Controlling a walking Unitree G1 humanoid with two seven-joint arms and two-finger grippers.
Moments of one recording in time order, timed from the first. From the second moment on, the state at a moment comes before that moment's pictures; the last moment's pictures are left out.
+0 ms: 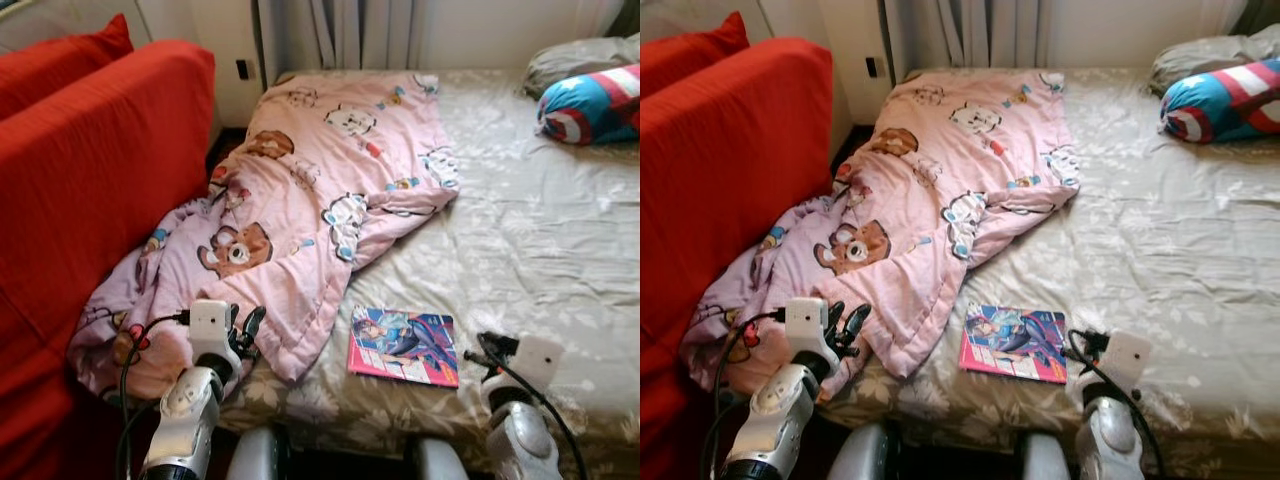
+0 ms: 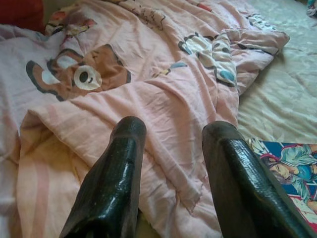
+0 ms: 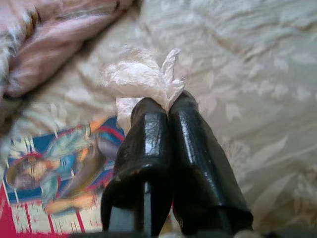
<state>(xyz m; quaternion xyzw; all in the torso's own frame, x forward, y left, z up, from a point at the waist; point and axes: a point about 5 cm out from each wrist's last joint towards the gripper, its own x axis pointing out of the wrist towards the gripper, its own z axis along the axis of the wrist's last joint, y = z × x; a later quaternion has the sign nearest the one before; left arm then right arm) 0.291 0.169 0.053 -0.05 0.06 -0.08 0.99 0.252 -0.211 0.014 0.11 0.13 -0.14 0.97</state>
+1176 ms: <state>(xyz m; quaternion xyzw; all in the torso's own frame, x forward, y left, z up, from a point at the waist) 0.230 0.191 -0.053 -0.02 0.36 -0.02 0.93 0.176 -0.210 -0.080 0.09 0.40 -0.16 0.90</state>
